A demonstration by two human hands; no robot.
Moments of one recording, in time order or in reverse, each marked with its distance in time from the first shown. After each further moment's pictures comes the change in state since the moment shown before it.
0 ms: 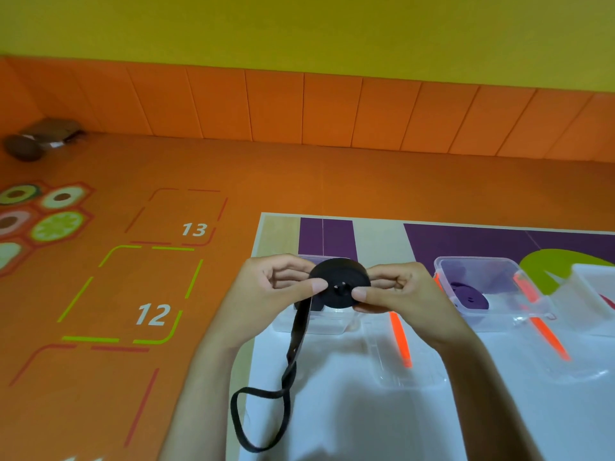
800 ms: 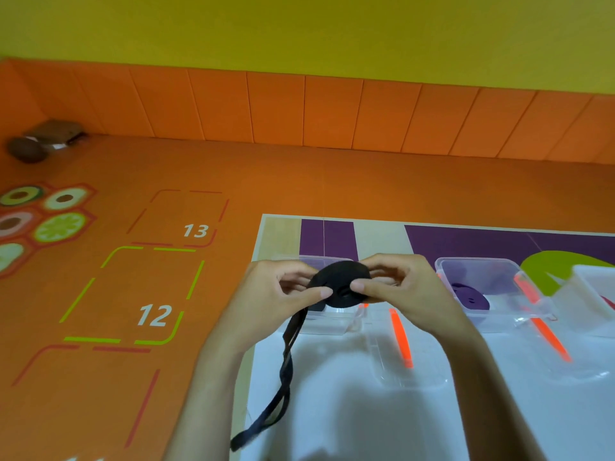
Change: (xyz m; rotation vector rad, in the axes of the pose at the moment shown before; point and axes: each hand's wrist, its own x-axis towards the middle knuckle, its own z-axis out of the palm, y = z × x) left_hand -0.001 -0.004 0.003 0.190 -0.003 0.043; right_hand 0.005 -0.012 0.002 -0.106 0.023 -0.121
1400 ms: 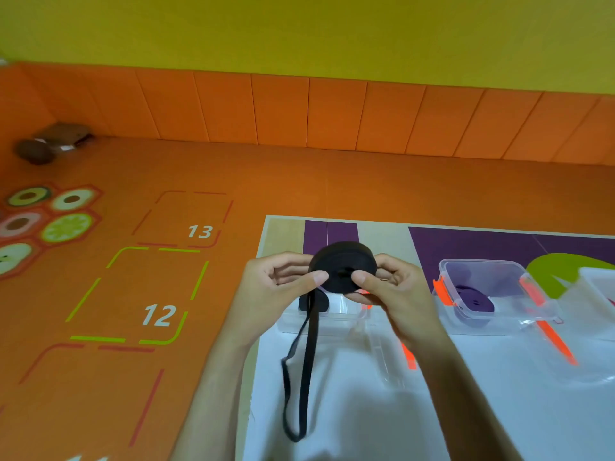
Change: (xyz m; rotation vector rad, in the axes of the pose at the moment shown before) left_hand 0.001 -0.002 0.003 -0.263 0.128 0.017; right_hand 0.002 0.023 0.029 0.341 0.177 0.011
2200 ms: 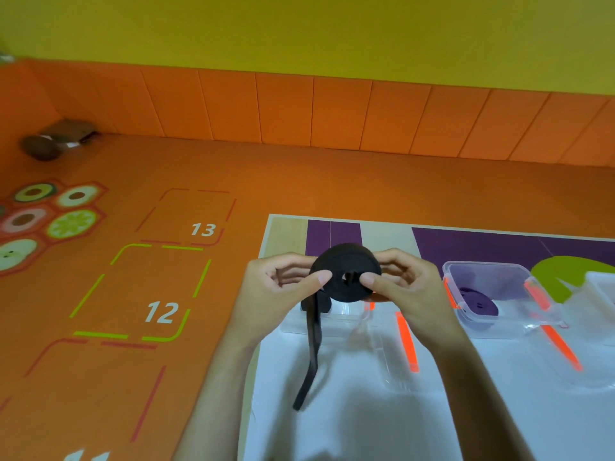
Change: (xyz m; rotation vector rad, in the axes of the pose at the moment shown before) left_hand 0.000 -0.002 0.001 0.004 0.028 0.085; right_hand 0.001 -0.017 -0.010 -0.176 -0.004 -0.065
